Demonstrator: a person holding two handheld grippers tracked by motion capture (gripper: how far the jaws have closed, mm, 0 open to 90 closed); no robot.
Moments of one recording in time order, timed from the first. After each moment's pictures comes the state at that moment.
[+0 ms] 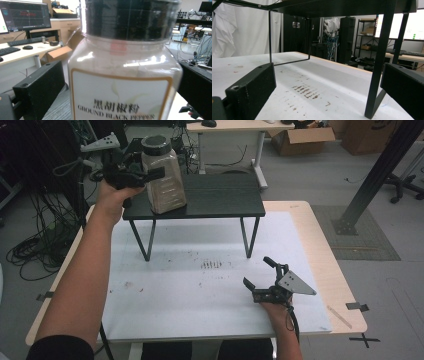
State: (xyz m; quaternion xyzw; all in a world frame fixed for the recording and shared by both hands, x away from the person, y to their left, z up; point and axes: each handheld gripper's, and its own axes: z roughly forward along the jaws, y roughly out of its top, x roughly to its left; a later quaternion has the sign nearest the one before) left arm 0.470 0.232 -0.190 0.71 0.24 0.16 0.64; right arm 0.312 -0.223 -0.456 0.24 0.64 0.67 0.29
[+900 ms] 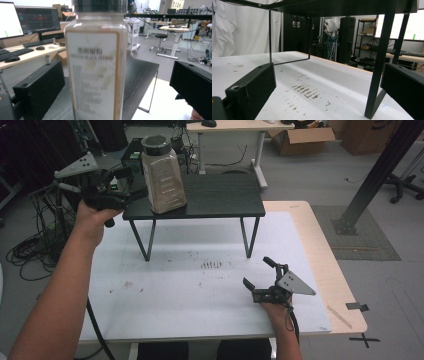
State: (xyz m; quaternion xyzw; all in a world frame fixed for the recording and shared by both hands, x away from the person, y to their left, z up) left arm 0.408 0.264 -0.209 0.70 0.24 0.20 0.64; right arm 0.312 -0.223 -0.456 0.24 0.64 0.67 0.29
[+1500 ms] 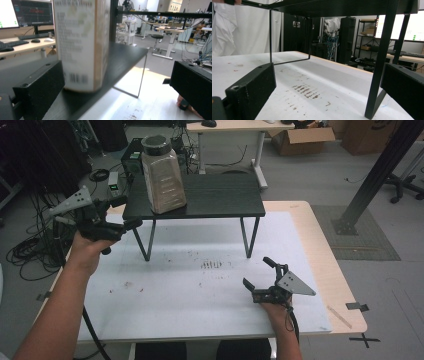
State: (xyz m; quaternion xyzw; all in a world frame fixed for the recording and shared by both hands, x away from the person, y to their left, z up) left arm 0.367 0.276 -0.264 0.70 0.25 0.19 0.65; right arm 0.311 -0.222 -0.456 0.24 0.64 0.67 0.30
